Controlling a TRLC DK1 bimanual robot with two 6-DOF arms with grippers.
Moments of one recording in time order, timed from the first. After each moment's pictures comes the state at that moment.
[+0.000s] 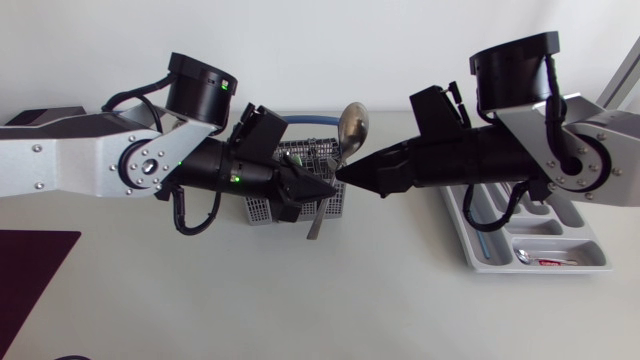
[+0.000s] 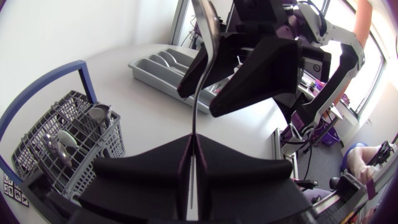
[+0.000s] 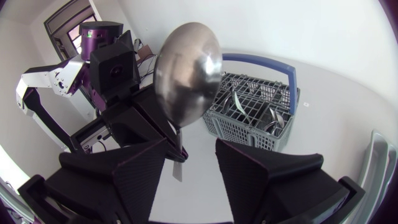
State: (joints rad) left arm -0.54 1.55 1.02 -0.13 0.69 0.18; right arm 0.42 1.34 0.92 -0.15 -0.62 0.07
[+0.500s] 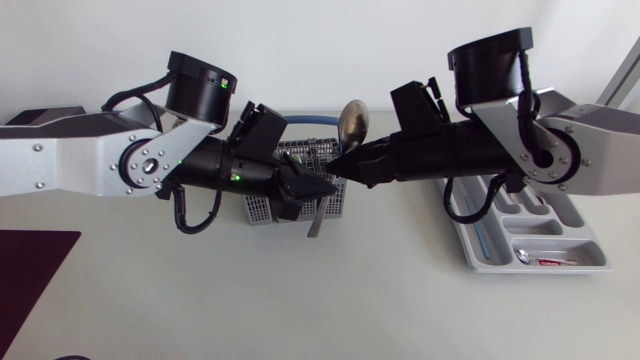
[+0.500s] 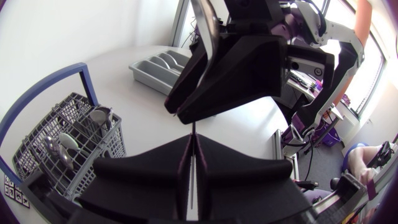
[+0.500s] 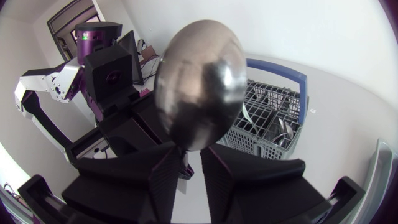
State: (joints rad) left arm -0.54 1.55 1.02 -0.12 0.69 0.17; right arm 0.46 1.41 0.96 -0.11 -0.61 0.09
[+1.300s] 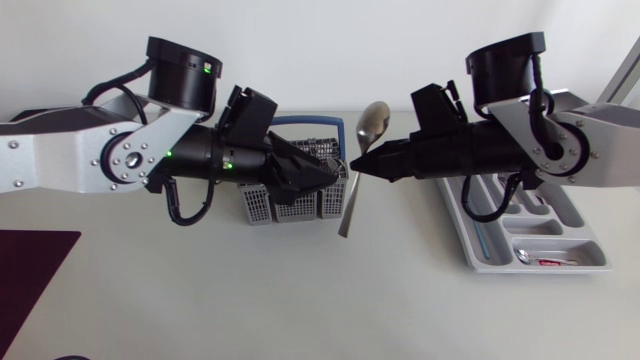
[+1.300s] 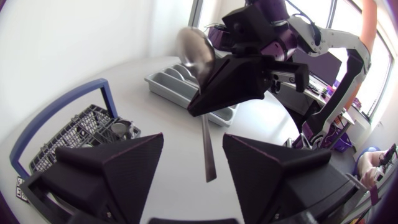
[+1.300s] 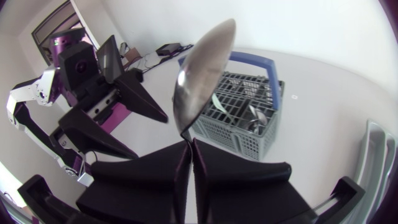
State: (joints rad) left arm -0.52 1.51 1.02 -0.08 0.62 0.16; right arm 0.35 1.41 0.96 -0.17 -0.60 0.08
